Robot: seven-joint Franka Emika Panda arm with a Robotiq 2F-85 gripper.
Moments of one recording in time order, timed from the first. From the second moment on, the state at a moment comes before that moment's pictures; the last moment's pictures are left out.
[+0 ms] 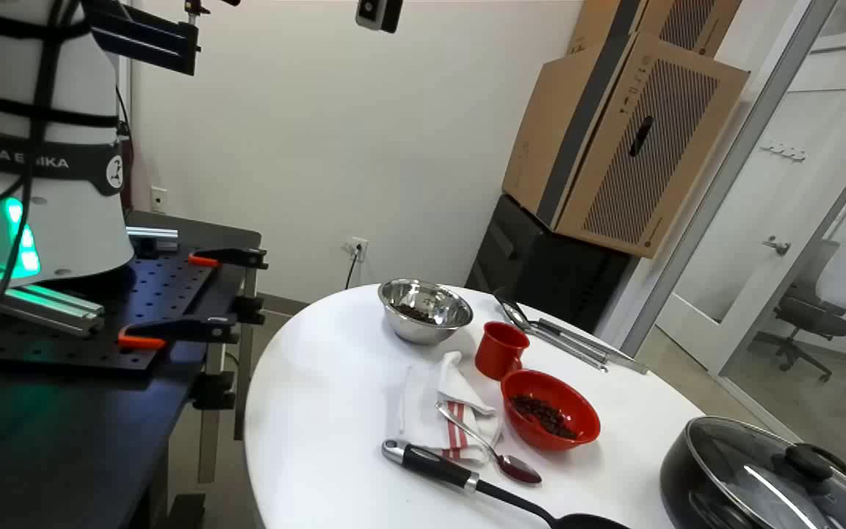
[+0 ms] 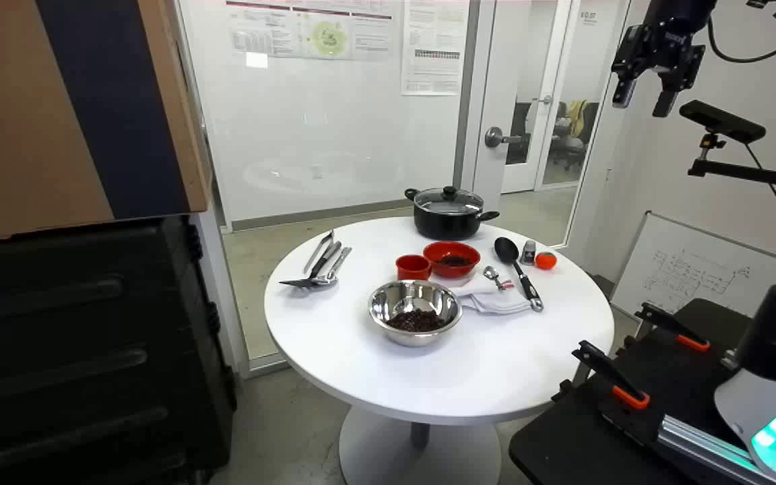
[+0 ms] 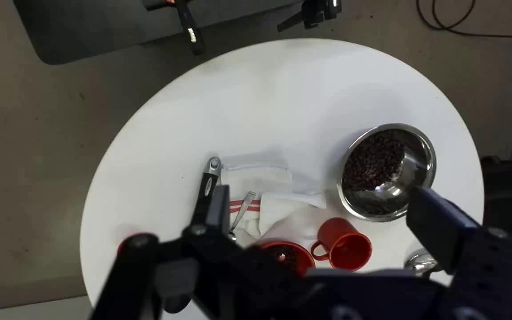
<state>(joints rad) -0.15 -0.76 -0.18 -2.60 0.01 1.82 -0.02</state>
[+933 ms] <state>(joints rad) -0.19 -0.41 -0.23 -2.54 0.09 2.29 0.04</state>
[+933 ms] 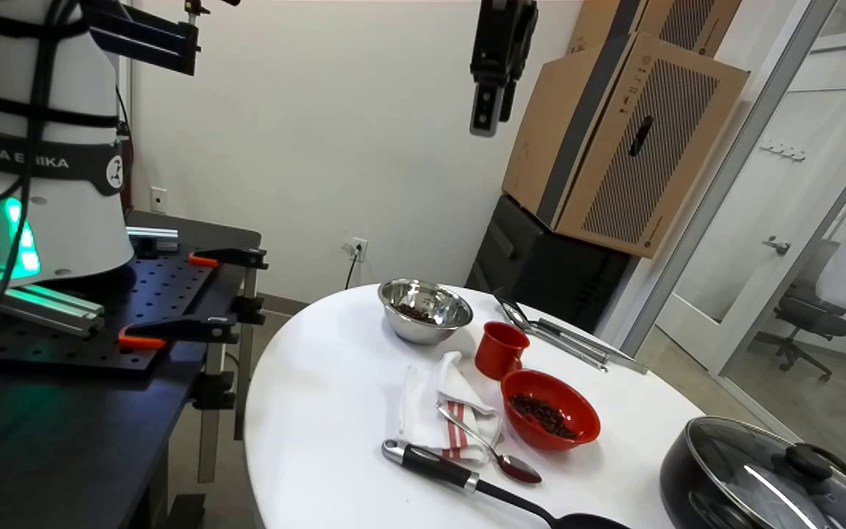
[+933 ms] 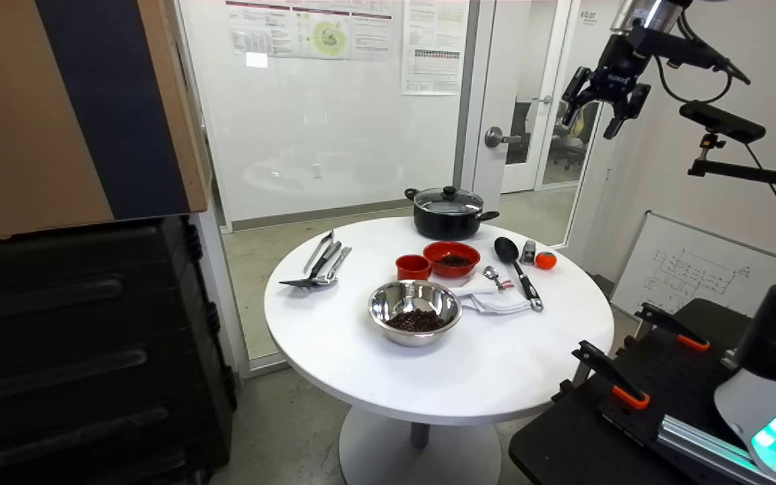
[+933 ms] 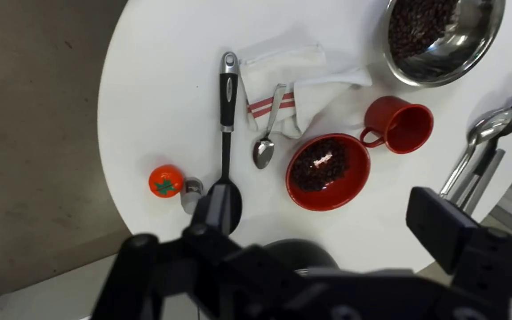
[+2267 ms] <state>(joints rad) -0.21 -0.01 -0.20 -2.47 0.10 2.47 0.20</state>
